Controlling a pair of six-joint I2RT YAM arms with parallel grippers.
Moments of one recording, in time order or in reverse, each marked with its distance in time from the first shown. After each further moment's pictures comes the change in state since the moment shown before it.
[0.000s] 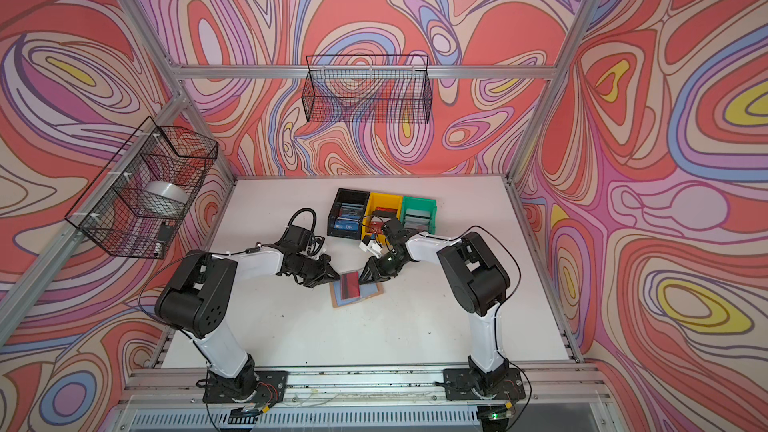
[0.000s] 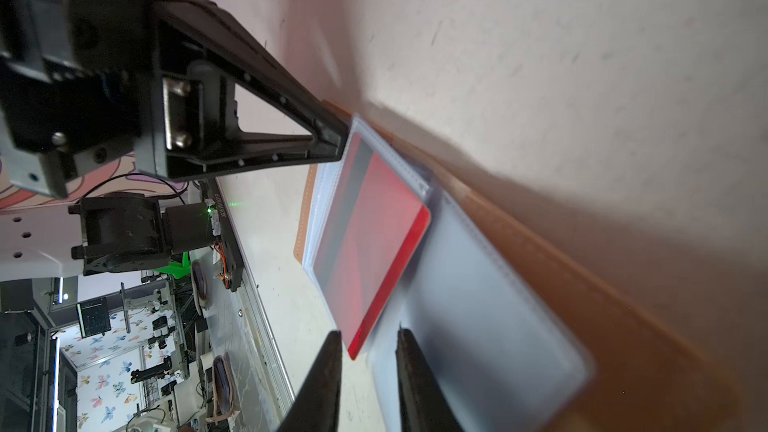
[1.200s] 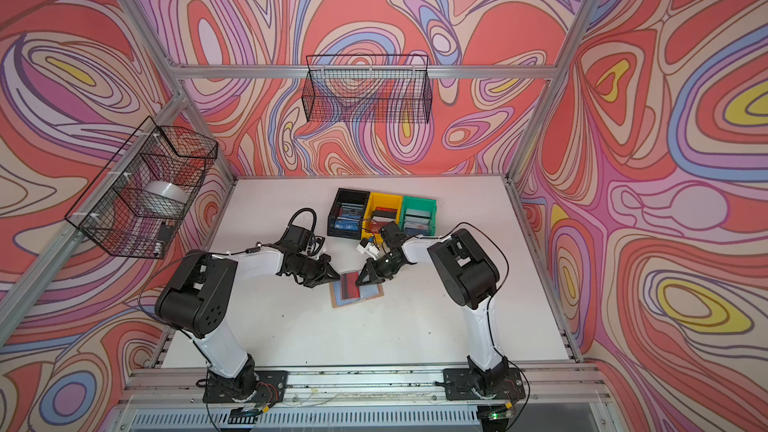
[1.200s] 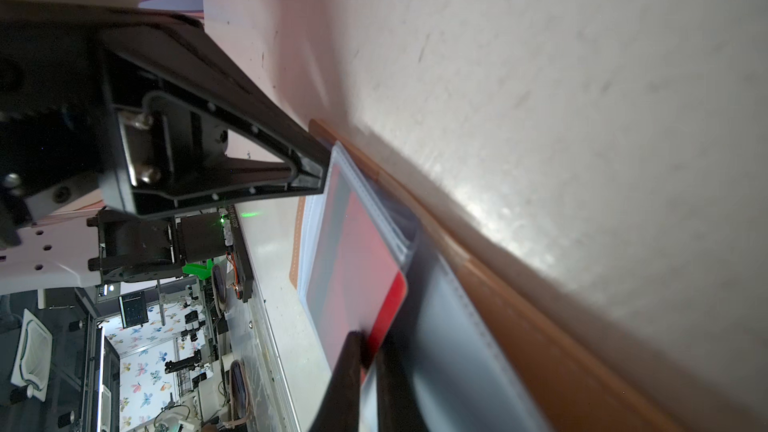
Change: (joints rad) left arm 0.000 0.000 0.000 0.000 0.000 0.000; right arm 0.010 0.089 0.002 0.117 -0.074 0.060
